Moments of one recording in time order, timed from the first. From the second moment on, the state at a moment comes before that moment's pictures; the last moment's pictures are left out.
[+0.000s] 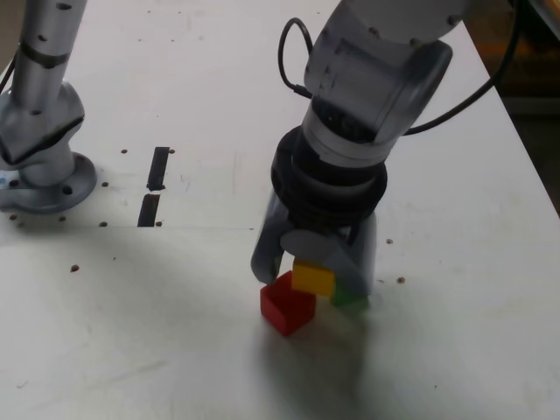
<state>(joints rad) -0.57 2.16 -1.81 1.47 0.02 -0.36</state>
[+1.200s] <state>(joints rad) -0.51 1.80 -1.15 1.14 0.07 -0.49</state>
